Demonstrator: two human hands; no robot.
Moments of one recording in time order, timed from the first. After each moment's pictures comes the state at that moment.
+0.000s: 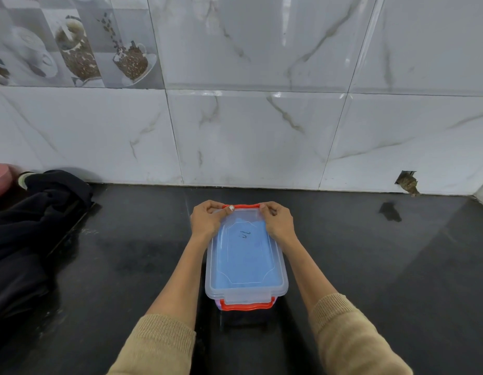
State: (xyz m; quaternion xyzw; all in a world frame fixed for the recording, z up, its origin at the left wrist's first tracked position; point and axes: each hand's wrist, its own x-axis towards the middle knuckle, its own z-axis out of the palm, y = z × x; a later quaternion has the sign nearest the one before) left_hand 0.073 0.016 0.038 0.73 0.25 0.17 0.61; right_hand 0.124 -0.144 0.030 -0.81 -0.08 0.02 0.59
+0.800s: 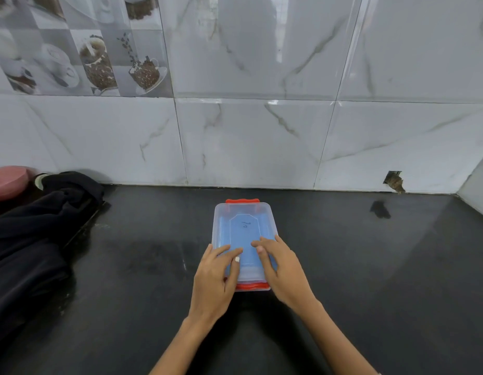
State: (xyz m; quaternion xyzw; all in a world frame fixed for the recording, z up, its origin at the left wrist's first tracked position) left_hand -0.084 -0.043 0.004 0.88 0.01 0.34 0.34; right_hand -0.020 -0.194 0.024 -0.85 -0.29 -0.11 0.42
